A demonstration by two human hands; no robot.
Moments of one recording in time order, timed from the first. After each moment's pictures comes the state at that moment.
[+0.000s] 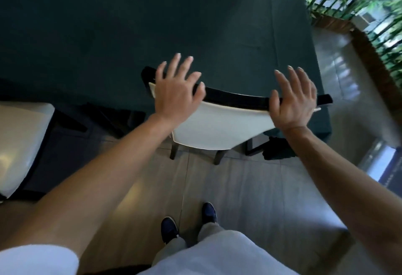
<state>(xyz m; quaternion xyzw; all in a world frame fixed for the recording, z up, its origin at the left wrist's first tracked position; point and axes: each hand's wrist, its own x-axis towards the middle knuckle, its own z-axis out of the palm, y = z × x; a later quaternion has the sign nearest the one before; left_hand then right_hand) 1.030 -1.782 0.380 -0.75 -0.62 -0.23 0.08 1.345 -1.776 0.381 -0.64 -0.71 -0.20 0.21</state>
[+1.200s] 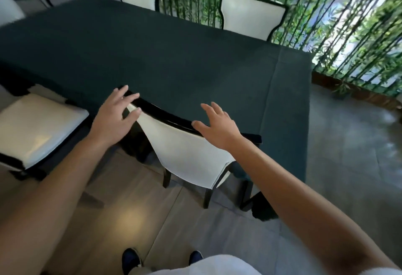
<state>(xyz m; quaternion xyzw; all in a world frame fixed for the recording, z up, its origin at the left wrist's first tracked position) 1.095 -1.884 0.459 -0.56 -0.77 -0.28 -0.10 1.372 -1.769 0.464 -0.47 -0.84 0.25 0.05</state>
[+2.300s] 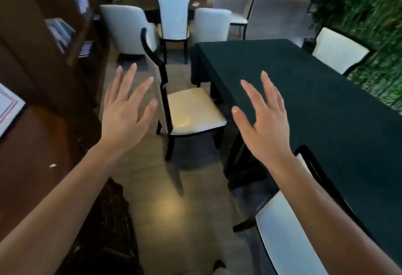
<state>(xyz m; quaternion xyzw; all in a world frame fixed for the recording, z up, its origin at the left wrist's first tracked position) 0.903 -2.210 0.537 -0.25 -0.90 -0.23 0.27 1.033 -1.927 0.566 -0.08 -0.94 0.20 0.28</state>
